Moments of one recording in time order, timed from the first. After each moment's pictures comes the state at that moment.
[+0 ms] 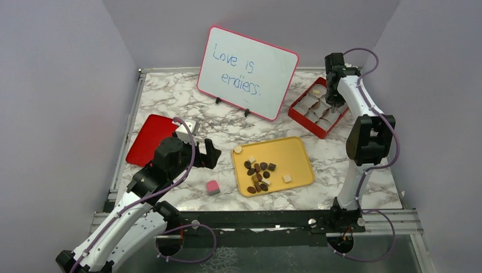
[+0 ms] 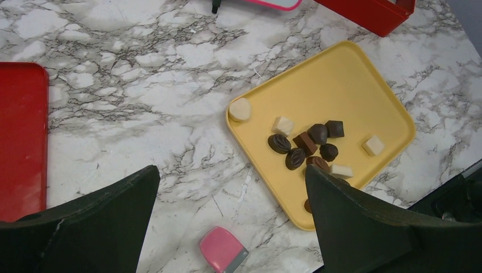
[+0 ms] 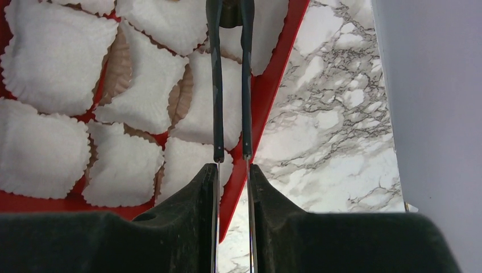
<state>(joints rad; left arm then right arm) -0.60 0.60 0.66 -0.45 -0.04 -0.31 0.05 1.99 1.81 -0.94 0.47 0.26</state>
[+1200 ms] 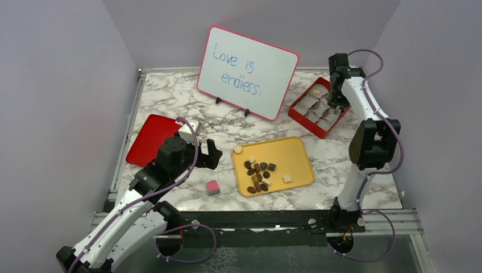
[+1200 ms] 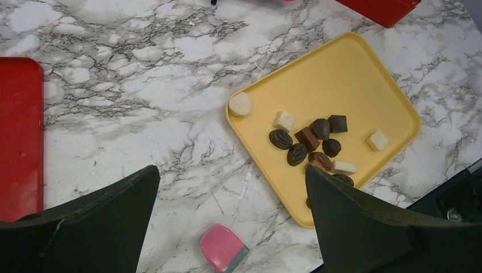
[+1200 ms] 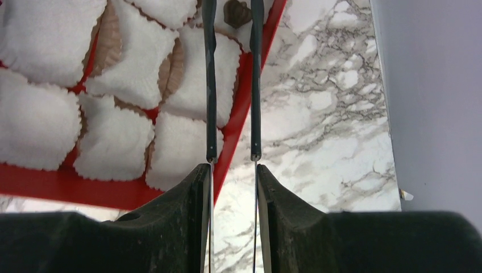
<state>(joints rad) -0.62 0.62 0.66 -0.45 -0.05 -0.31 0.03 1.96 1.80 -0.98 0.45 0.26</state>
